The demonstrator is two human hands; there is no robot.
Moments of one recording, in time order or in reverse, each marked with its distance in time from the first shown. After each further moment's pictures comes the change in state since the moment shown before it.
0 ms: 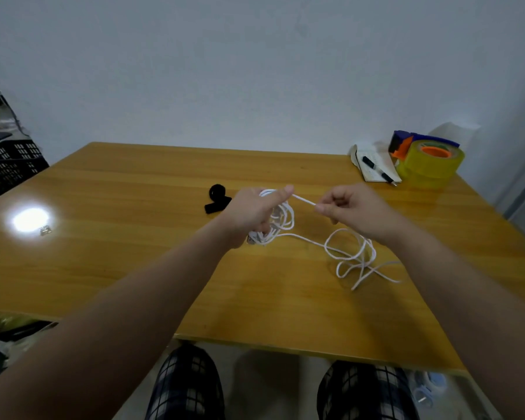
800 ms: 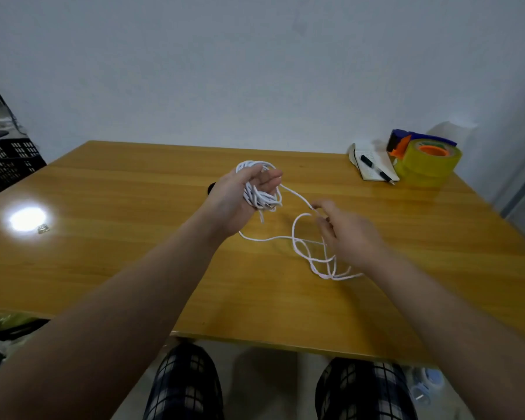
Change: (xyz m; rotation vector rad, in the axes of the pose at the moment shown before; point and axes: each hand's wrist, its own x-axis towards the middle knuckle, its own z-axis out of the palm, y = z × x) left_hand 0.007 0.011 -0.011 -0.757 0.043 0.034; right_hand -0.016 0.021 0.036 -0.598 0.142 -0.065
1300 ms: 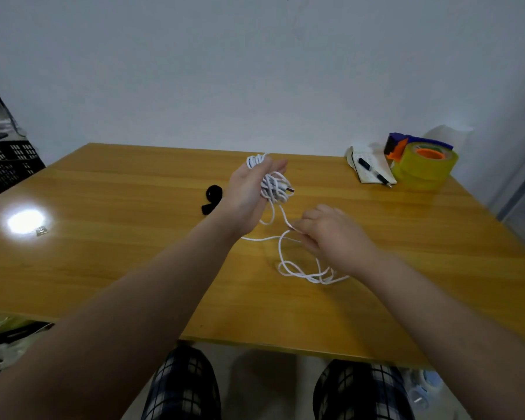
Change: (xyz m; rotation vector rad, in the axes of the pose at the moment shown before) left_hand 0.010 -0.013 0.023 0.132 0.044 0.121; right_hand 0.001 -0.020 -0.009 -0.210 -0.032 -0.344
